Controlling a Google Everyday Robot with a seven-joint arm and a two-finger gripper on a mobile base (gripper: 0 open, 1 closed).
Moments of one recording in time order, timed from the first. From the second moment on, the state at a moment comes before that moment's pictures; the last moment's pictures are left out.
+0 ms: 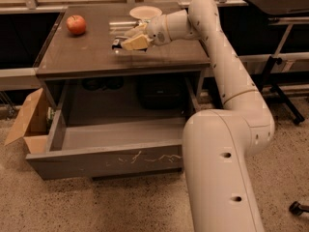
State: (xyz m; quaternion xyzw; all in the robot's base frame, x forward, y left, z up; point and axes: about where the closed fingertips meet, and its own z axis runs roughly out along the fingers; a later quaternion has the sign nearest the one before) arm 0.808 0.063 0.880 -0.54 0.61 0.34 0.46
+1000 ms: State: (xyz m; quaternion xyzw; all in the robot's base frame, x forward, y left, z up) arm 0.733 0.088 0.873 -0.59 0.58 0.40 0.39
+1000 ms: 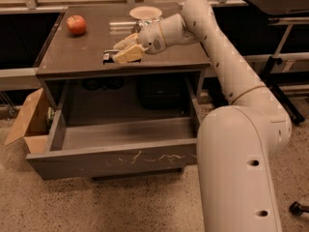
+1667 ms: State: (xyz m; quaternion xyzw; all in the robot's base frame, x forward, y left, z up) arm 0.708 0.090 0.879 -0.62 0.56 0.39 0.40
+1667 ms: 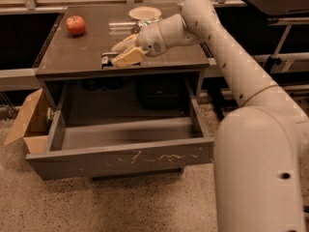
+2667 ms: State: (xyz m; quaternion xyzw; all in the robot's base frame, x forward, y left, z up) arm 0.616 0.107 0.789 -0.60 0.56 0.44 0.36
